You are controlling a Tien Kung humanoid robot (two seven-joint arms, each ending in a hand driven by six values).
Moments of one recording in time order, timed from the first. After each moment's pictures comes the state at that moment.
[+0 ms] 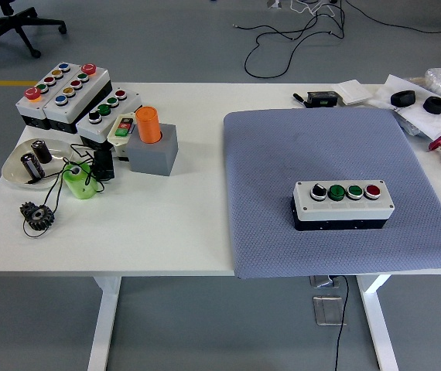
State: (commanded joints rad) left arm -0.10 0.09 -0.37 -0.20 0.16 0.28 0.00; right arm 0.30 -0.61 1.31 1.36 0.07 -0.11 0.05
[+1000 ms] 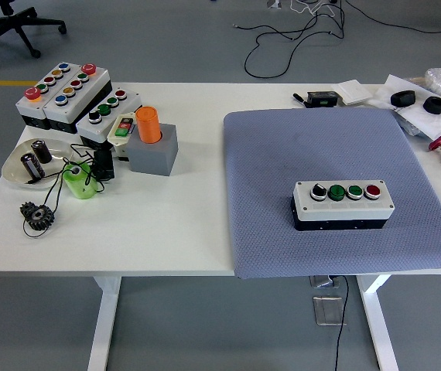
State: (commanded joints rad) left arm -0.09 0.09 -0.31 -0.20 0.13 0.28 0.01; right arm 0.29 -0.62 1.29 1.35 0.21 -0.17 0.10
